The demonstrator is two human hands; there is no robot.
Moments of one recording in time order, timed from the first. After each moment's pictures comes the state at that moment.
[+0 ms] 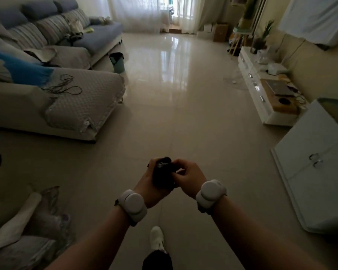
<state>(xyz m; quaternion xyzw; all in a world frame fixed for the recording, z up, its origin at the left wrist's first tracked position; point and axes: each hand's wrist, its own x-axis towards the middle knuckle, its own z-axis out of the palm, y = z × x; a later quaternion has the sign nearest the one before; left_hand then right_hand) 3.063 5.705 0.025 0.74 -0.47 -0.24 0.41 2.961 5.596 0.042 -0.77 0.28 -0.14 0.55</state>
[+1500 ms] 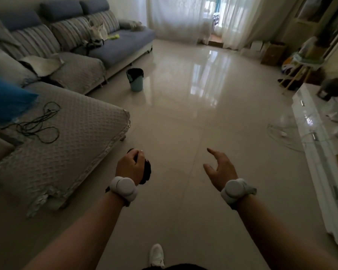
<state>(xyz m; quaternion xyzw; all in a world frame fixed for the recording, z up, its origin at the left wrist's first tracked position) 3.697 5.035 0.032 0.89 -0.18 -0.04 0.42 3.541 4.833 0.052 -0.88 0.29 -0.13 0.34</state>
